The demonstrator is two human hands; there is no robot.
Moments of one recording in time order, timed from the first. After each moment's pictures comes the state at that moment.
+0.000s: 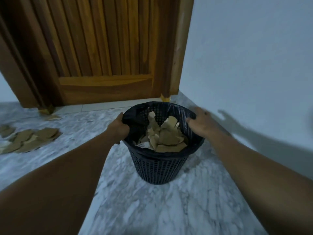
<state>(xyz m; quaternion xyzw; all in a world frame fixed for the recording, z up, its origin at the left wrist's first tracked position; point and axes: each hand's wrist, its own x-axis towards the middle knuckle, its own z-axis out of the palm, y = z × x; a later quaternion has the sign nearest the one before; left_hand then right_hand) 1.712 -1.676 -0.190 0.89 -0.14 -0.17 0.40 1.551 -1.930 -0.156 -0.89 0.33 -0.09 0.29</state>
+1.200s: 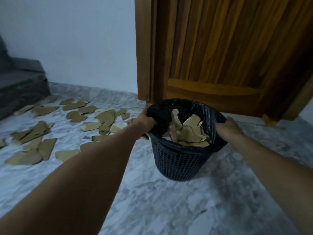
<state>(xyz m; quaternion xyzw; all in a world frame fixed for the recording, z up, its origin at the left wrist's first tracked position) 1.827 -1.343 -0.170 0.82 0.01 -0.10 0.56 1.791 -1.621 -0.170 -0.87 0.28 -0.02 0.41</state>
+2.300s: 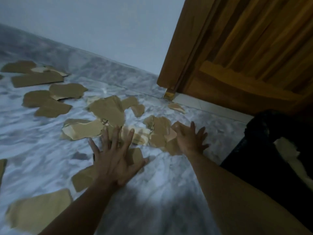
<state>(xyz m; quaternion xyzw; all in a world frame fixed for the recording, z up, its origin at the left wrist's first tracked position) 2.026 -1.105 -0.432 0.98 -0.08 0.04 0.18 2.076 -1.357 -0.390 -0.92 0.34 -0.03 0.20</state>
